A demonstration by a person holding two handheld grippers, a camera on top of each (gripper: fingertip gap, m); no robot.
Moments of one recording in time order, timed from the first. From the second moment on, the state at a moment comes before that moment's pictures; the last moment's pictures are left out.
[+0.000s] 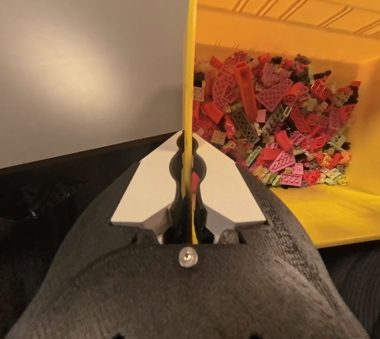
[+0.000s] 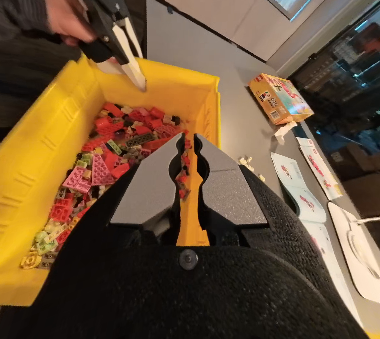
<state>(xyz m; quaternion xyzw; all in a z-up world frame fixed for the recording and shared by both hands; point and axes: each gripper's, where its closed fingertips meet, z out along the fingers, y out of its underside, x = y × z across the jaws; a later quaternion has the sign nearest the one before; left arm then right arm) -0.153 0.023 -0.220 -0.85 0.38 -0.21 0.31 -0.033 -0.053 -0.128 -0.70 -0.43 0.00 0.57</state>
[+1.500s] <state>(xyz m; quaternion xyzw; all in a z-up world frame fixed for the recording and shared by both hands) -0.168 -0.033 -0.233 -0.88 0.37 -0.15 0.27 -0.010 -0.134 -0.255 -0.80 -0.53 0.02 0.27</state>
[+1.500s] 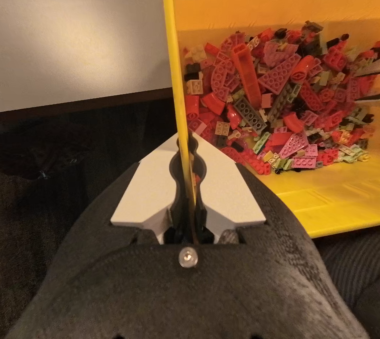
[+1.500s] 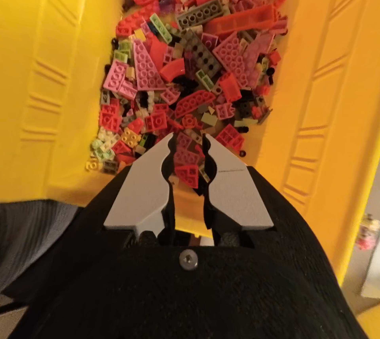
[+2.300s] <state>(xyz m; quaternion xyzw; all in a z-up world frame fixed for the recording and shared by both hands) -0.167 -0.039 -0.234 -0.88 0.37 -0.15 0.26 0.001 -0.093 -0.257 -0.82 -0.47 -0.04 0.32</state>
